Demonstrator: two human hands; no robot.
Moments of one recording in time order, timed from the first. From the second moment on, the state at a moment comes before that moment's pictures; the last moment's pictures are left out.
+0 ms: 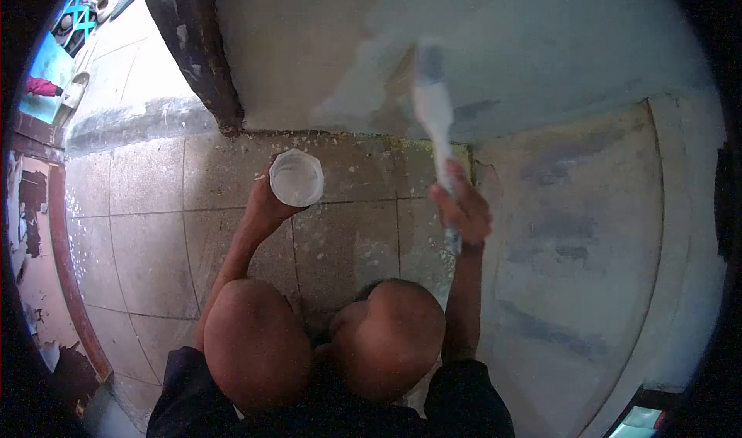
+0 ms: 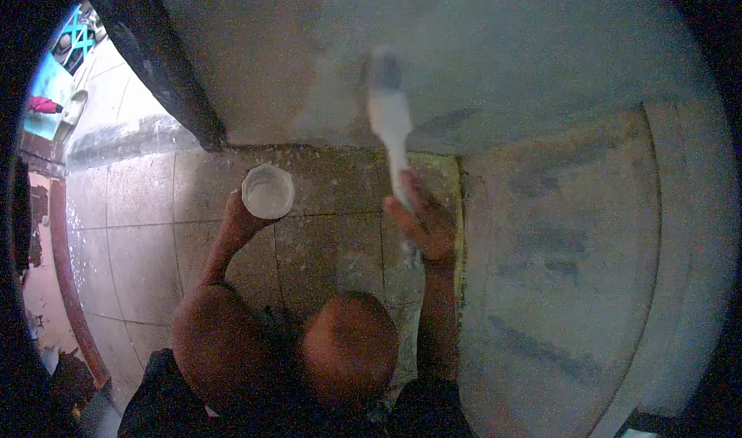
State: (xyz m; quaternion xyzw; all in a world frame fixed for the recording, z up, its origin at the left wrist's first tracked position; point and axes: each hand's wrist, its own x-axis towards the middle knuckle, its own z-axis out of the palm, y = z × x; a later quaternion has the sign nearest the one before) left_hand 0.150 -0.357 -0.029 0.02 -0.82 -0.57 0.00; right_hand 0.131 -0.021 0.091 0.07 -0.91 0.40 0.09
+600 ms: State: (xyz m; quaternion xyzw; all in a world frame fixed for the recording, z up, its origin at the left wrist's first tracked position) left_hand 0.148 -0.348 -0.029 0.00 -0.83 -0.56 0.01; right_hand 0.087 0.079 0.234 0.40 -0.70 -0.05 0.59
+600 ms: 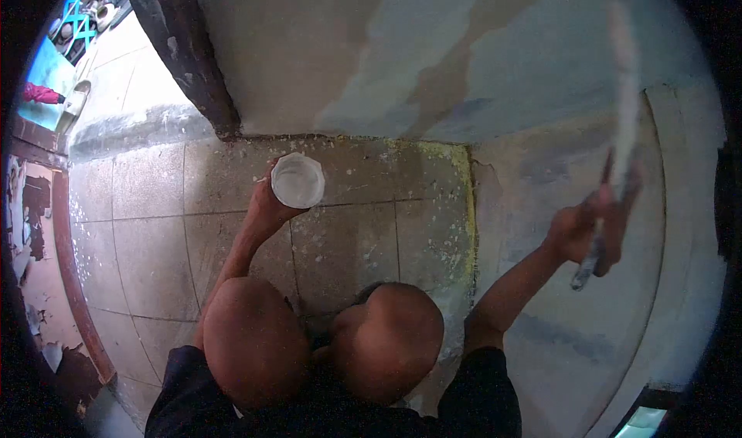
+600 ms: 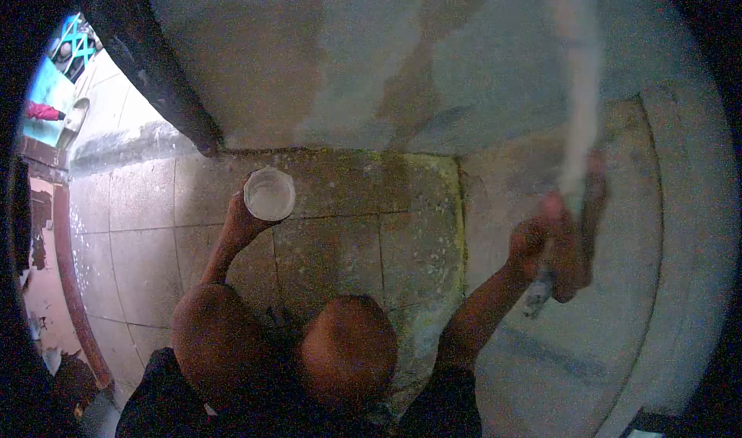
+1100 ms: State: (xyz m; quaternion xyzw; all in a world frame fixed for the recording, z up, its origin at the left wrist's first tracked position) left_hand 0.144 -0.354 -0.039 0.01 -0.81 -0.58 -0.02; right_hand 0.126 -0.048 0.066 0.42 -0.87 0.18 0.19
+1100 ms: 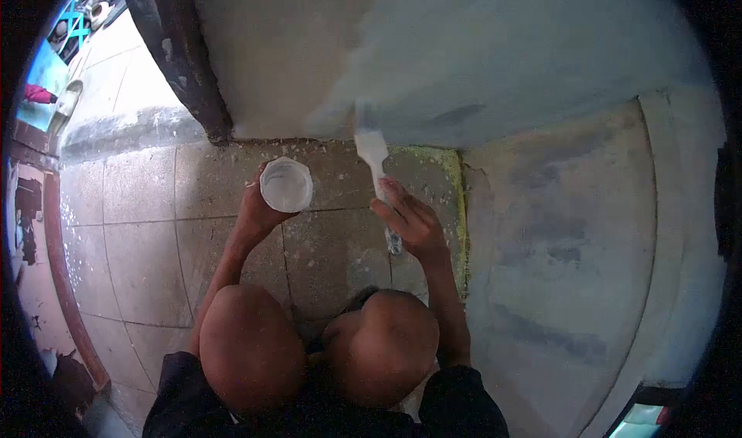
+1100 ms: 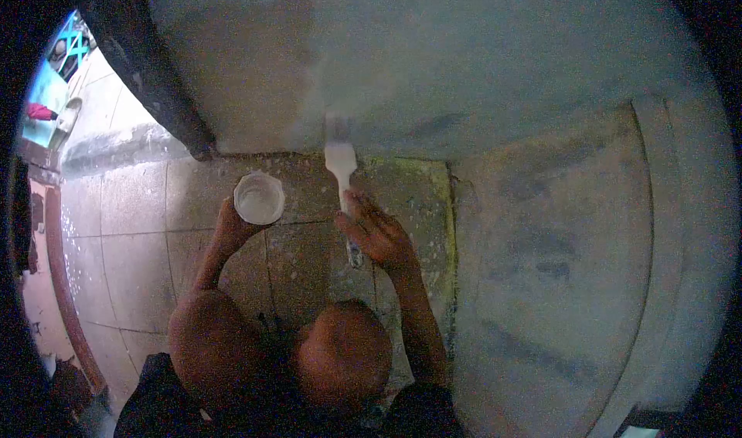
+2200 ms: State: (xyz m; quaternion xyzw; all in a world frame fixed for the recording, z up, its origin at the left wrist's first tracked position) left_hand 0.150 -0.358 -0.028 0.02 -0.81 -0.59 0.01; right_hand 0.130 -0.044 0.040 0.37 -0.88 0.30 0.06
